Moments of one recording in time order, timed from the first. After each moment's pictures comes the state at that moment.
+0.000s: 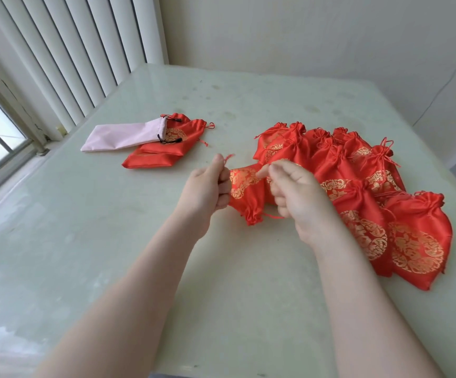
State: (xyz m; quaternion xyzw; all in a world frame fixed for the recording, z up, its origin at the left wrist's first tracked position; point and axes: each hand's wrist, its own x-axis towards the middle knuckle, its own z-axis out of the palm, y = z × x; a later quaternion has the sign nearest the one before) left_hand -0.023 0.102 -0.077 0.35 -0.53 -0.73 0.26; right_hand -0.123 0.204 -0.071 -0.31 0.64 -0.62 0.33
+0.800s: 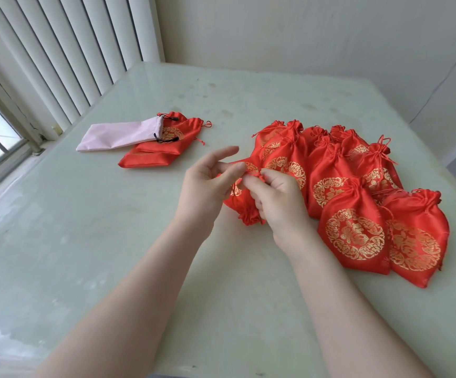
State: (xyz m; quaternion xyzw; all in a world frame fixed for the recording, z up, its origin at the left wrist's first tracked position) left_hand -0.021 0.113 -0.074 0.27 -0.59 -0.67 0.36; right_hand -0.103 0.191 -0.083 -0.31 0.64 -0.65 0.27
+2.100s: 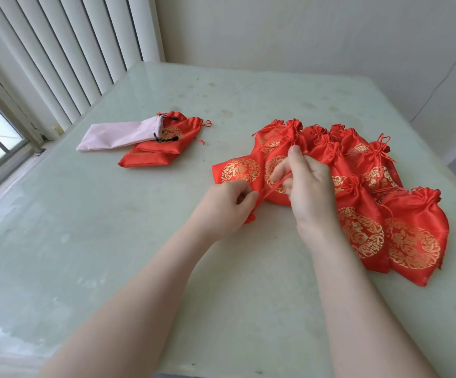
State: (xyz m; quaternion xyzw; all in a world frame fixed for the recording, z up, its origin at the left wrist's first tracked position) left_hand -0.025 0.121 -0.092 0.28 -0.86 -0.39 0.16; right_hand -0.123 0.203 -0.067 -0.27 0.70 -0.65 0.13
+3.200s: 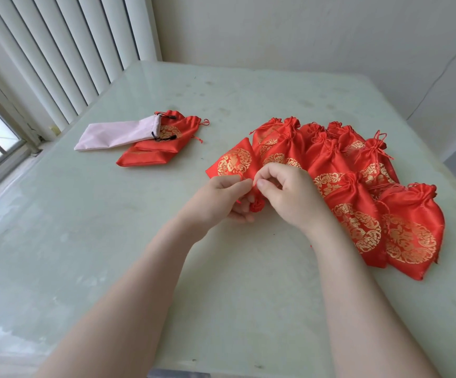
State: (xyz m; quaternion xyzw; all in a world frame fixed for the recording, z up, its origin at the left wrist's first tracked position) left_hand -0.021 0.115 -0.080 0.27 -0.68 -0.66 0.13; right_hand -0.130 0.211 -0.074 -0.50 0.74 -0.43 0.12
